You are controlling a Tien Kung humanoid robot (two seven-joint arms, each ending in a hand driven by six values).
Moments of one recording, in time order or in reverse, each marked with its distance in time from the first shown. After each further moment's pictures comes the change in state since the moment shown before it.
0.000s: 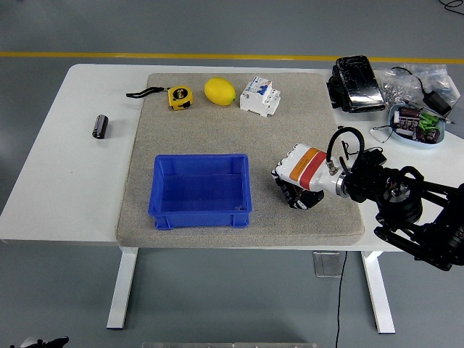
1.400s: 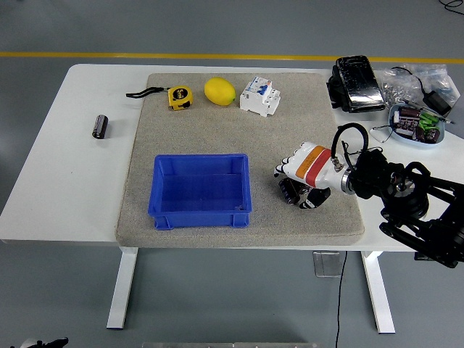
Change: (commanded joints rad) left arm 0.004 -0.001 0.000 0.002 -0.003 0.001 -0.001; right arm 0.000 -0.021 0.021 0.012 -0.005 0.067 0.011
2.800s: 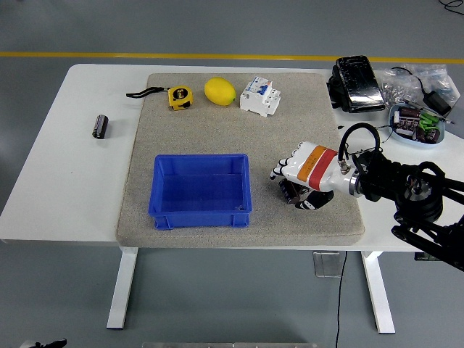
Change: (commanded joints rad) left arm 0.005 -0.001 -0.005 0.006 -0.003 0.002 -0.001; right arm -0.023 -0.086 0.038 0.145 -0.017 -0.019 0.040
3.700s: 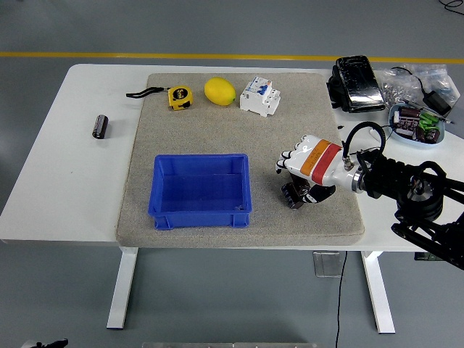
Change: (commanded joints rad) left arm -0.002 -0.002 0.013 -0.002 -0.018 0.000 -0.005; right arm -0.006 0.020 -0.005 -0.085 -0.029 -0.117 0.007
